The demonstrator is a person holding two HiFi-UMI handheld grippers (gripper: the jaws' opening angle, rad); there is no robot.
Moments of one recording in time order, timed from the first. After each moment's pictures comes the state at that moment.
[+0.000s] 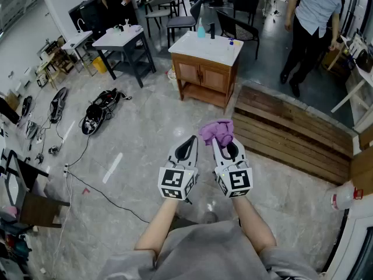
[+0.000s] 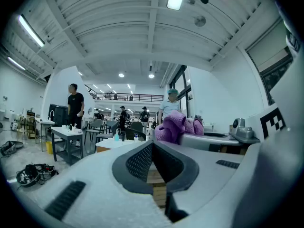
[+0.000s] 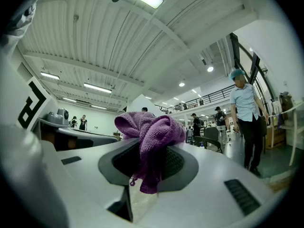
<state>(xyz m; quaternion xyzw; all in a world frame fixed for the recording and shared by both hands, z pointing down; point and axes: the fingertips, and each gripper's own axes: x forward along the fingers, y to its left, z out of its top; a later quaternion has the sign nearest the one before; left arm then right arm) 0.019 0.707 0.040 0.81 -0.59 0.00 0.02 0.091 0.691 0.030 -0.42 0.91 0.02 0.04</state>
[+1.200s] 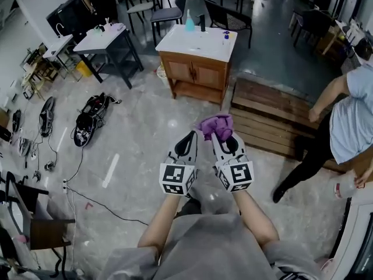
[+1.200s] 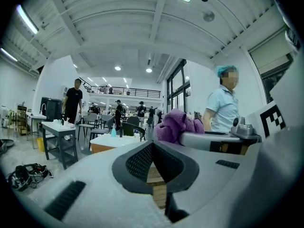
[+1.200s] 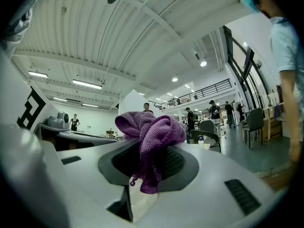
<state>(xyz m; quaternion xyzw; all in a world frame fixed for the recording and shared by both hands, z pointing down) -0.038 0.565 0.065 0.83 -0.56 0.01 0.05 0.036 0.555 0.054 -0.45 0.89 -0.01 0.04</state>
